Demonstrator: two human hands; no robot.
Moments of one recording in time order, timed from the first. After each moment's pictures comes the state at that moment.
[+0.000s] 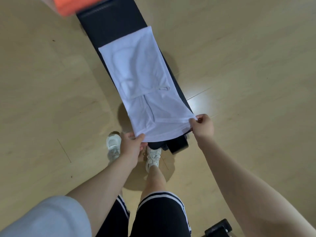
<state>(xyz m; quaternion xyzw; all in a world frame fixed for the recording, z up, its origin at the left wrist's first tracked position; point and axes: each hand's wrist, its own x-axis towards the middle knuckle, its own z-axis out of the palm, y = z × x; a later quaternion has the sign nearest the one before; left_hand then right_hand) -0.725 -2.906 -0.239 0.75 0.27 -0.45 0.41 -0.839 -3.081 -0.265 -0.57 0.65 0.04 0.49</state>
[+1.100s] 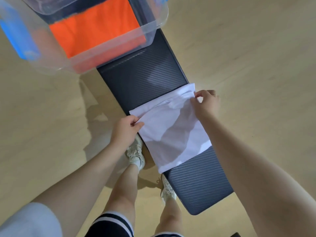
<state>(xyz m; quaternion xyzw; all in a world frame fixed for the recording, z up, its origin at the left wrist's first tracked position) -0.391 -2.983 -0.336 0.84 -0.12 -0.46 0.27 -0.519 -3.188 -0.346 -0.72 0.61 0.08 0.32</state>
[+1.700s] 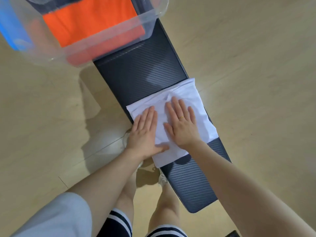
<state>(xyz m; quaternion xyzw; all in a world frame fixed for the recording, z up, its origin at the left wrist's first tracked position) -0.448 -2.982 -0.356 0.80 -0.49 -0.36 0.01 -0.549 -3.101 -0.356 -0.91 0.30 0.19 0.22</state>
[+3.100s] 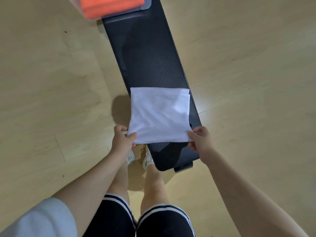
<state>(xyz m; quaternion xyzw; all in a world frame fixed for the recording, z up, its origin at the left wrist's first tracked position) -0.620 -2.895 -0.280 0.81 0.19 -0.43 0.36 -0.757 -3.091 -0.272 -0.48 0.64 0.12 0.59</state>
